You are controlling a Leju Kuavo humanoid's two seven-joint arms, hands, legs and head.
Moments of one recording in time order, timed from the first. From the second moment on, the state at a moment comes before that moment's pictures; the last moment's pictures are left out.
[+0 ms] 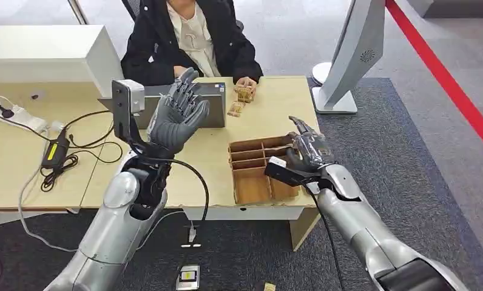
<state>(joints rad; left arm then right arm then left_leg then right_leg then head) -0.60 -0.10 -0.48 -1.43 0.20 0.08 -0.03 -0.76 -0.11 0.57 -0.61 0.82 -0.40 -0.26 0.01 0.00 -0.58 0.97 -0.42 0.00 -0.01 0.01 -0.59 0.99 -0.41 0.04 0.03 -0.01</state>
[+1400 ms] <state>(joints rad) -0.63 -0.10 -0.51 -1.42 0.24 0.09 -0.06 -0.94 -0.13 0.51 -0.64 0.77 -0.44 -0.31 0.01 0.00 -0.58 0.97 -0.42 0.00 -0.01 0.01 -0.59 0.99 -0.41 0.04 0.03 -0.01</state>
